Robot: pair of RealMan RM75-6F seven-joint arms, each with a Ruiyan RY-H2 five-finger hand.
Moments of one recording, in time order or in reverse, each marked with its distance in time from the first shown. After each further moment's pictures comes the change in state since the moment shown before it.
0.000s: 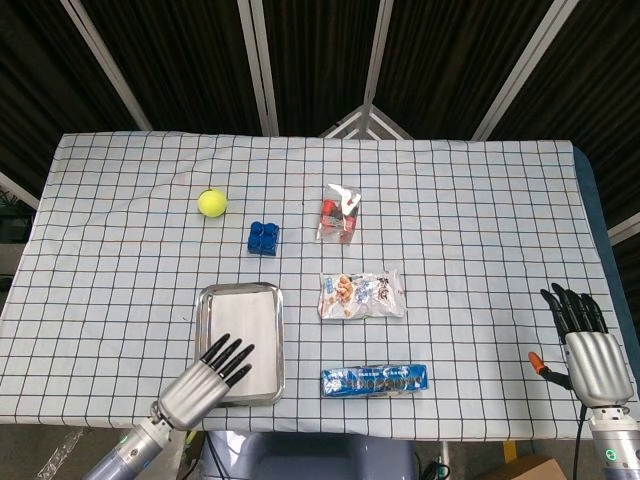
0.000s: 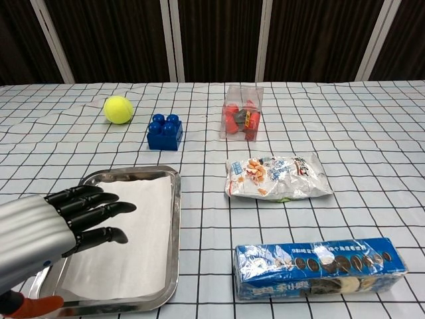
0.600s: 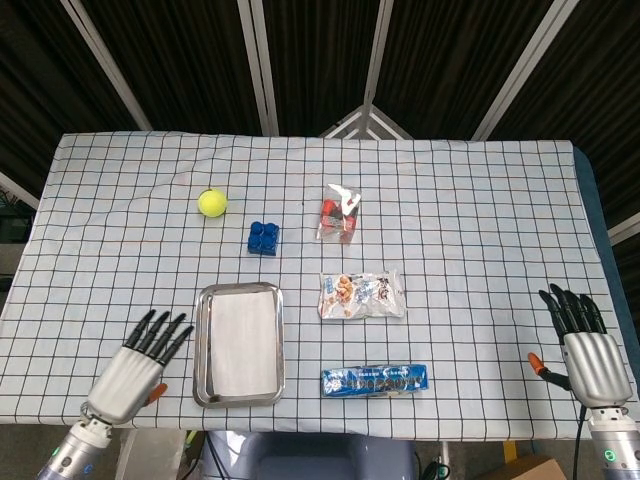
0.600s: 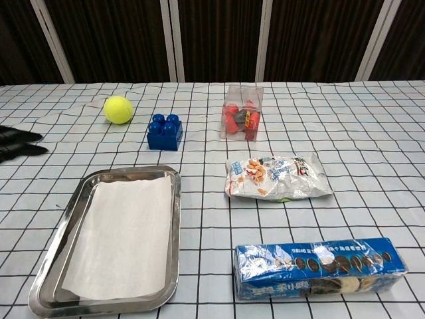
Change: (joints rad) left arm 0.128 0.180 -0.001 -0.044 -0.003 0.323 -0.160; right arm 0.000 -0.003 -0.003 0.001 -0.008 0.002 -0.016
